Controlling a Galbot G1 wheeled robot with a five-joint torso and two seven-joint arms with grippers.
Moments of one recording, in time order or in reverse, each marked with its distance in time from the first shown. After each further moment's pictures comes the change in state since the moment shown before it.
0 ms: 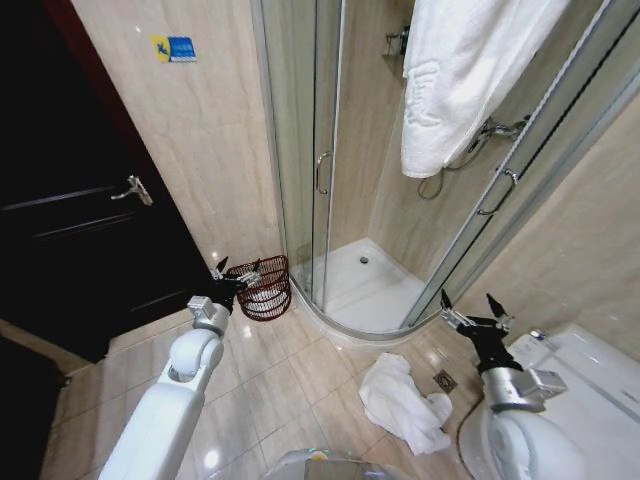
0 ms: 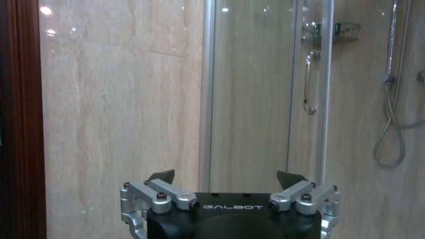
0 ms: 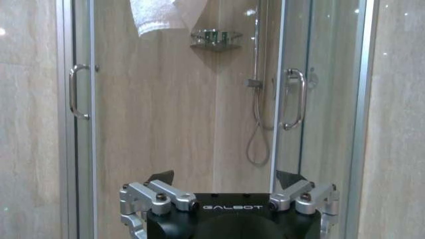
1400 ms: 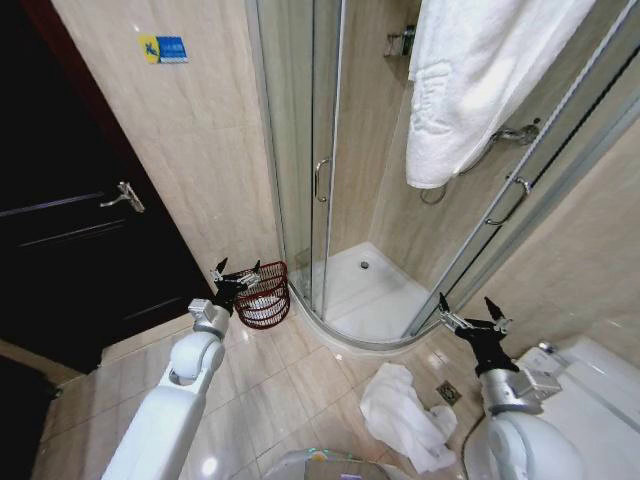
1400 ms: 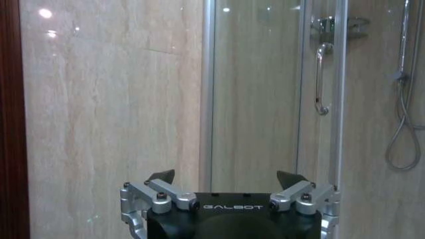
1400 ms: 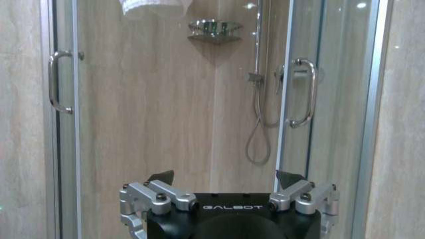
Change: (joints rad) left arm 0.025 -0.026 -0.006 -0.011 0.035 -0.016 0.002; right arm -0.010 -0.002 0.001 -0.011 -0.005 0.005 0.003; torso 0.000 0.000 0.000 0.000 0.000
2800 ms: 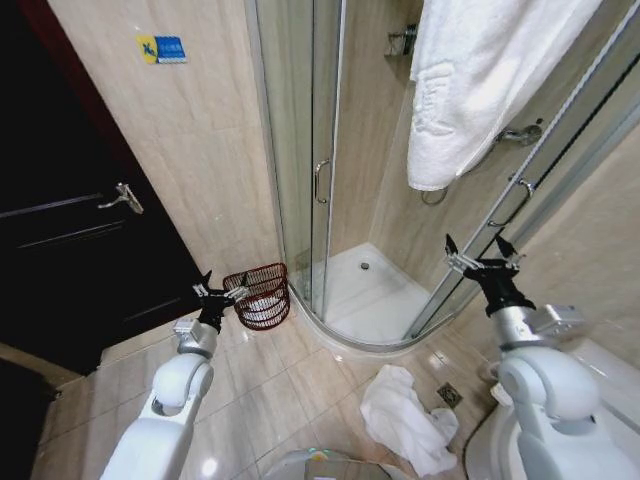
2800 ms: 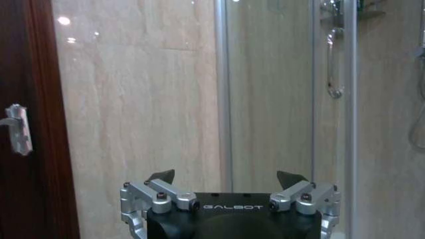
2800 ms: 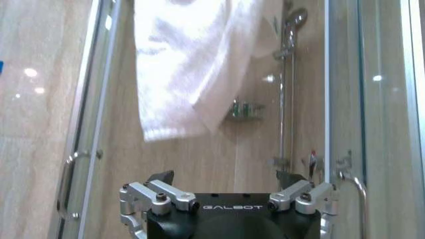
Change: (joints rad) left arm 0.151 -0.031 -0.062 -0.098 0.088 0.009 -0.021; right arm 0.369 -0.281 -0.100 0.062 0.146 -0.144 0.182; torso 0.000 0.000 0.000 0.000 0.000
